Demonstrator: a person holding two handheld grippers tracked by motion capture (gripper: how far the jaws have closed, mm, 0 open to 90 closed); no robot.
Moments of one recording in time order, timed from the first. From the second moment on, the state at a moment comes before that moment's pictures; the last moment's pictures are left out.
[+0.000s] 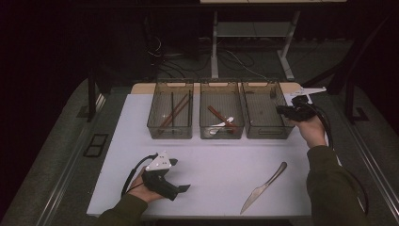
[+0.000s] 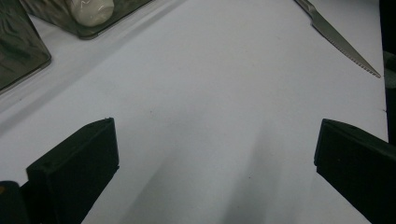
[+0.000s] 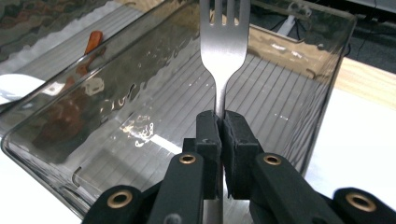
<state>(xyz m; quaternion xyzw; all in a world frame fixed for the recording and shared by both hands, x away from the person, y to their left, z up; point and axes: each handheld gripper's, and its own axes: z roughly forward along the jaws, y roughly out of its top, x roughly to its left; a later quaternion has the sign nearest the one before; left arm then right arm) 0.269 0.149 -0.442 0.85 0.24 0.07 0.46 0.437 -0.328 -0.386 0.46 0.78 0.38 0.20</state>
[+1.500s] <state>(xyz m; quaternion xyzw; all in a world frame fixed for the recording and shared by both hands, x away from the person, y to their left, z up) 0.269 0.148 -0.442 0.85 0.24 0.06 0.46 0.430 -0.320 -0.375 0.46 0.78 0.39 0.17</state>
